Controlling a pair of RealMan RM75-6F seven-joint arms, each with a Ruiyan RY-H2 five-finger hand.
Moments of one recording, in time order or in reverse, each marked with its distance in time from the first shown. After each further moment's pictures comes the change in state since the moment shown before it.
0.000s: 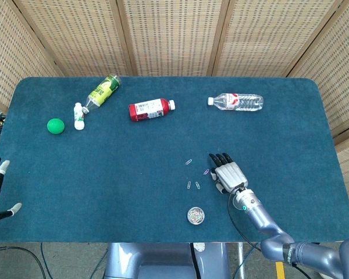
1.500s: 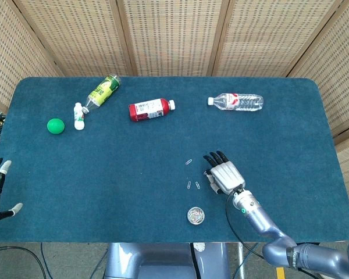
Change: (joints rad) left arm -0.007 -0.003 0.006 0.000 -0.002 -0.008 0.004; right arm 0.004 0.086 -0.016 -0.175 -0.082 0.080 0.022
